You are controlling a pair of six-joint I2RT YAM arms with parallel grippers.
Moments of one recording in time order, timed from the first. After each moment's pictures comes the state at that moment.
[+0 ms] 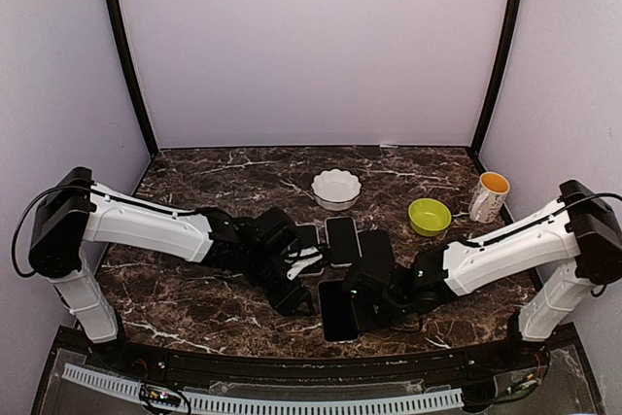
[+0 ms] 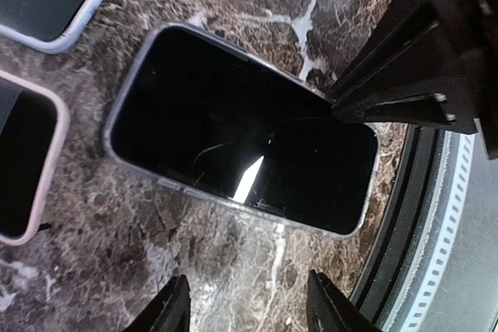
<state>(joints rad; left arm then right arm) -1.05 1.71 1.02 -0.36 0.33 -0.12 1.28 1.60 0.82 -0.41 0.09 0.99</state>
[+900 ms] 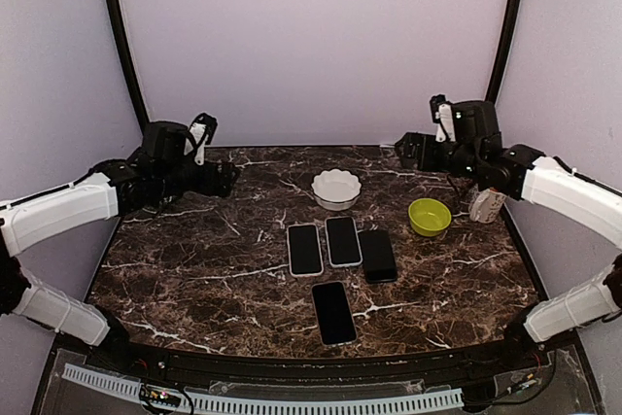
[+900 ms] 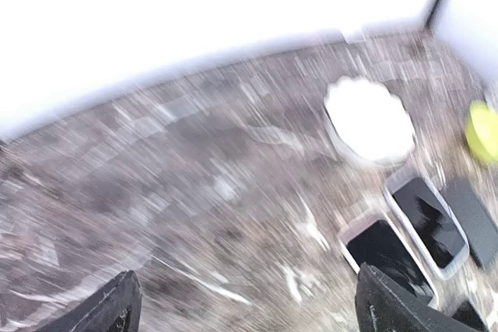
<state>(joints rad) -0.56 1.32 0.98 -0.21 -0.15 -0.11 0.61 1.28 1.09 -0.28 0.18 0.36</state>
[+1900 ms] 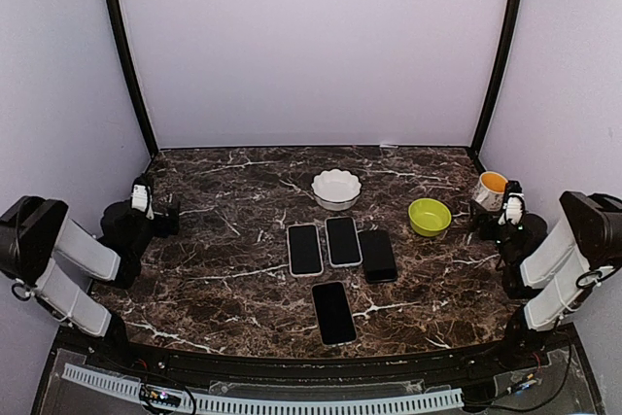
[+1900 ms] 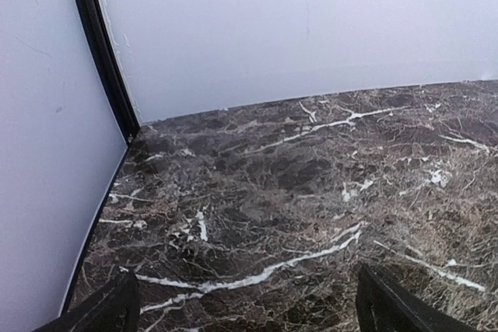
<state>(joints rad) -0.07 1.45 0.21 1.09 -0.06 0.12 -0.10 1.56 0.09 1.39 -0.12 0.05</state>
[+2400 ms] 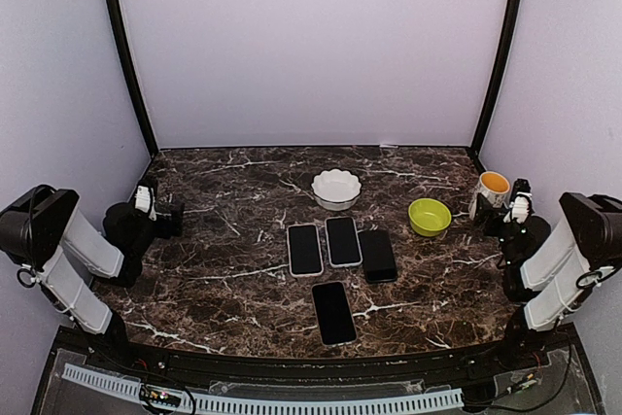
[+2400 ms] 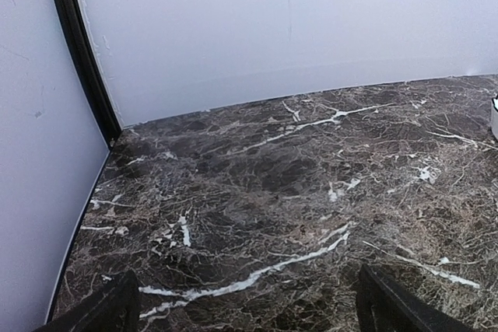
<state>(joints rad) -0.04 1.59 0.23 1.19 0.03 0.13 -0.11 1.55 0.07 1.51 -0.05 0.07</state>
